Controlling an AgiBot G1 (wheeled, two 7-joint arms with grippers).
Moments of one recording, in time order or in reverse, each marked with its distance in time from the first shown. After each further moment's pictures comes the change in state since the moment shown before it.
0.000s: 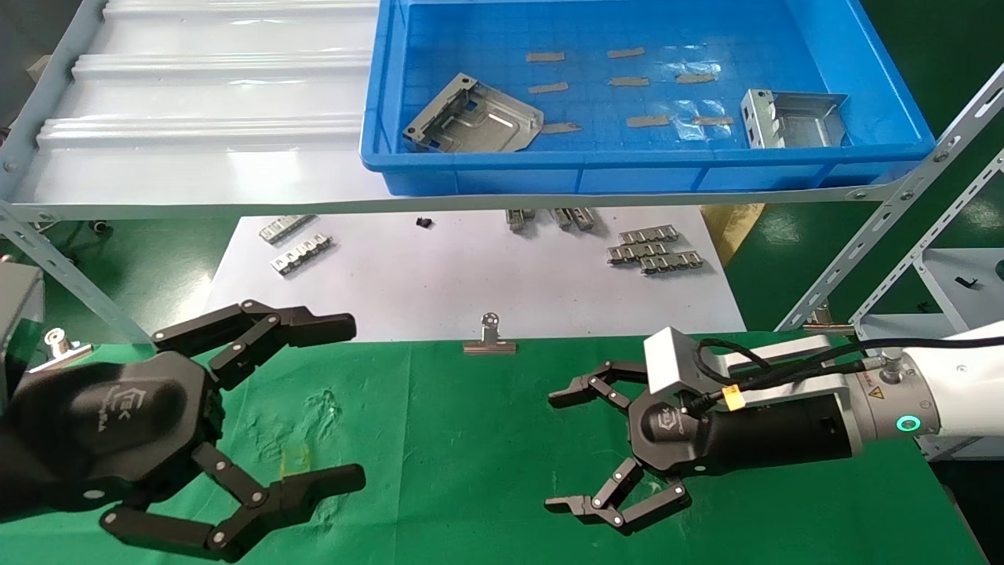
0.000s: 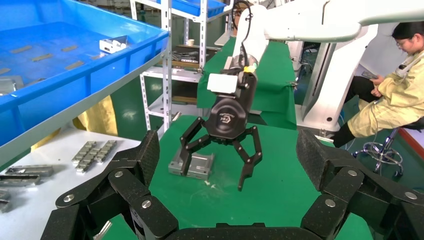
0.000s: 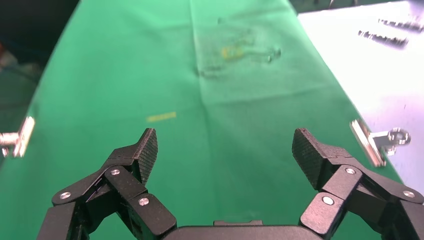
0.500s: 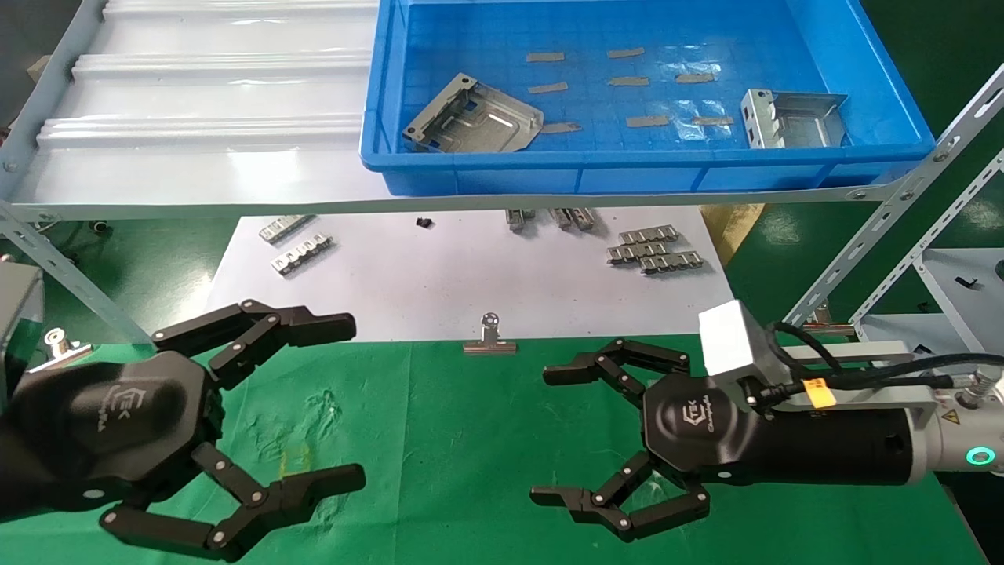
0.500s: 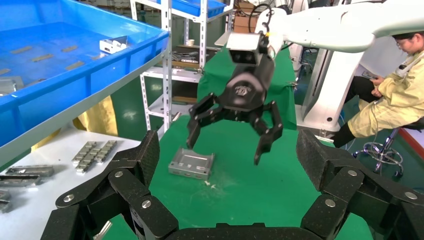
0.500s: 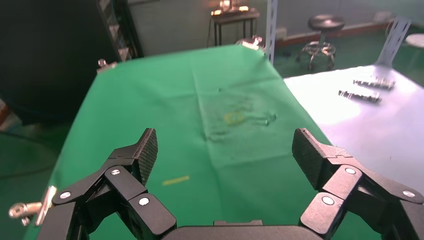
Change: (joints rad) left arm 0.000 0.000 0.000 0.000 0.000 0.000 0.000; right arm -0.208 0.119 0.290 0.290 0.088 0.028 0.148
